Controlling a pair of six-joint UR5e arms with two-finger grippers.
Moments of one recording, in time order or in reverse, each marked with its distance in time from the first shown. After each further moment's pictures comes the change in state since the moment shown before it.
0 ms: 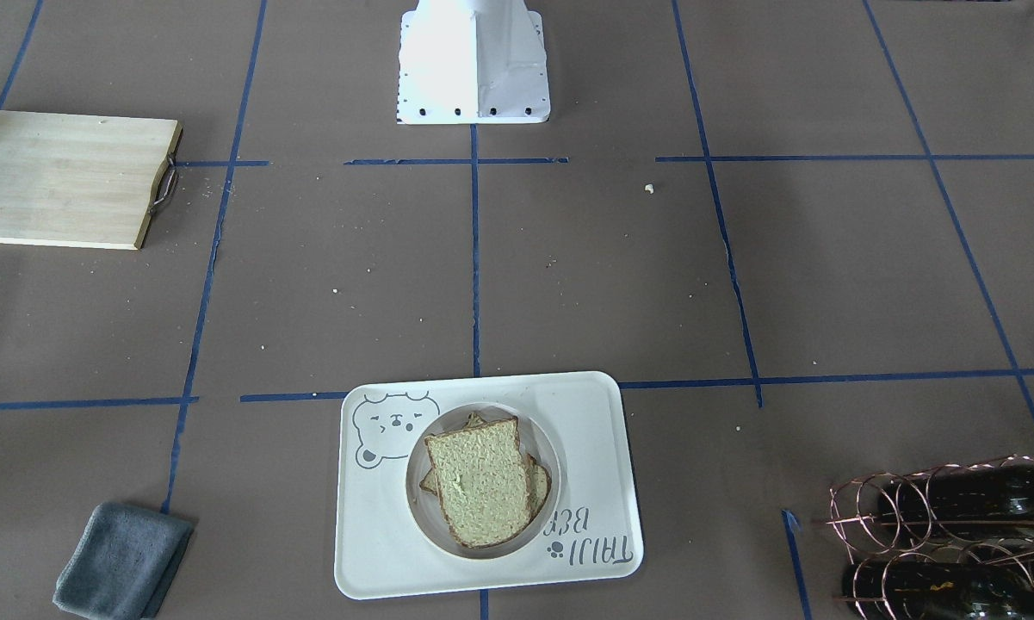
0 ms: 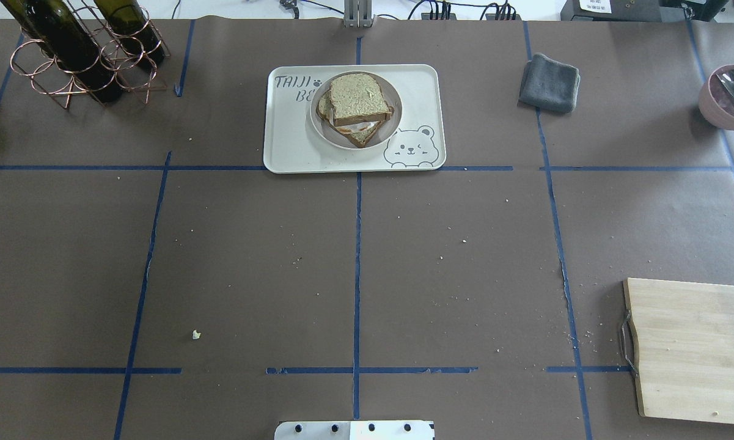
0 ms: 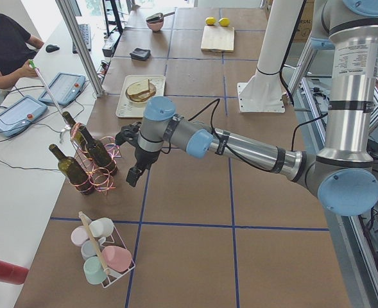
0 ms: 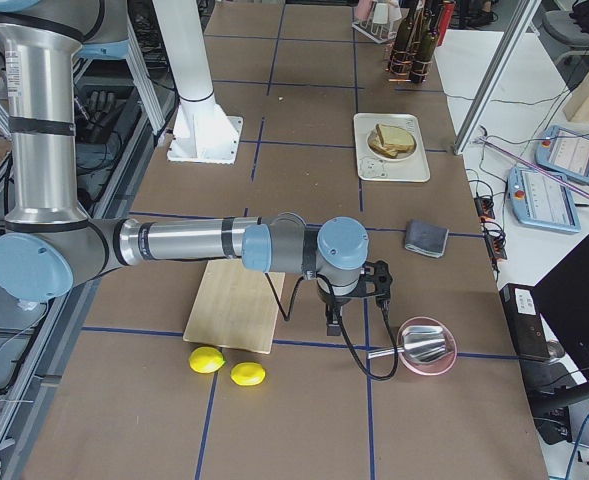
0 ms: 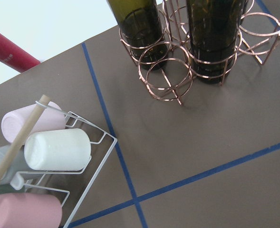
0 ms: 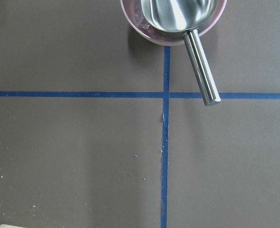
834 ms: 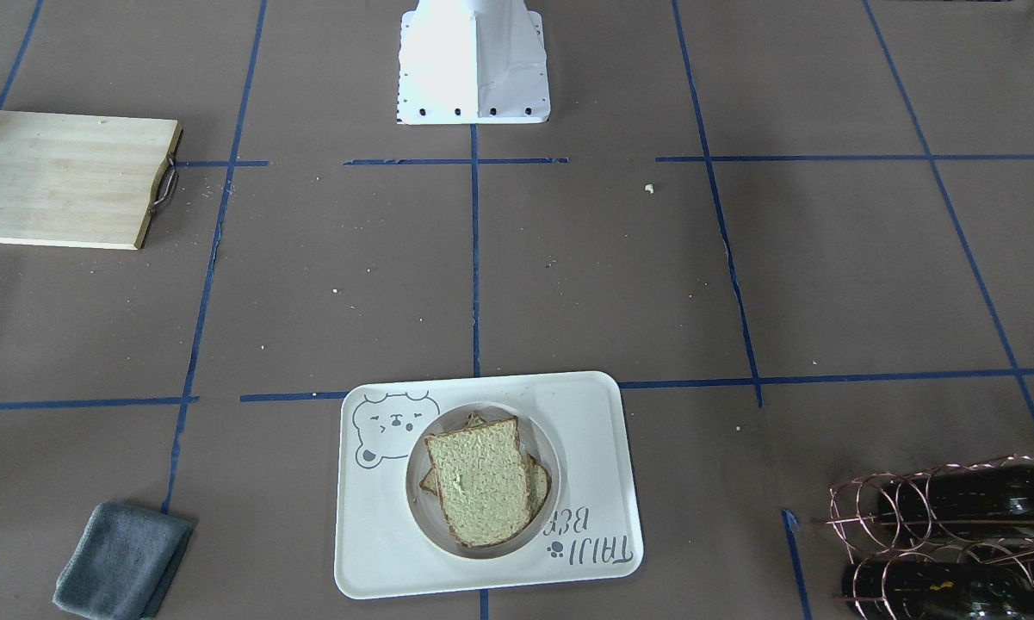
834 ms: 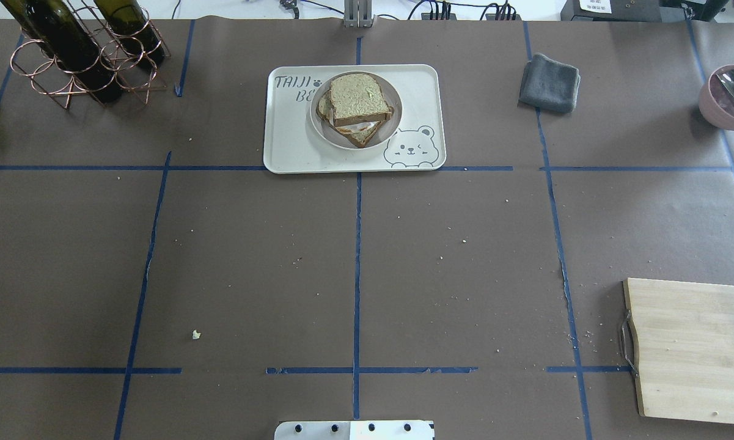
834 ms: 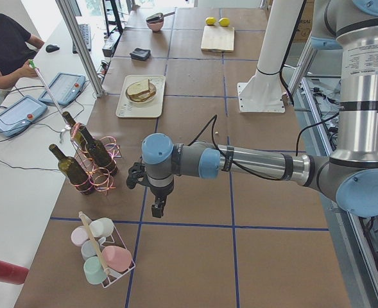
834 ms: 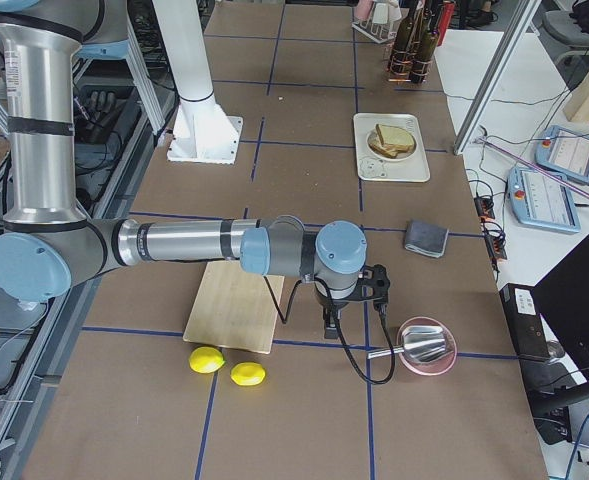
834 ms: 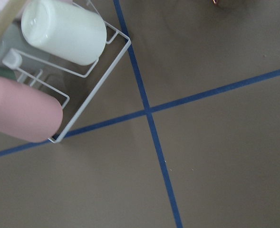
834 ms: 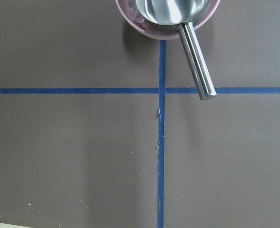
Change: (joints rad) left arm -0.088 0.036 0.083 0.262 -0.211 0.031; right arm 0.000 -0.008 -0.012 0.000 -0.002 0.000
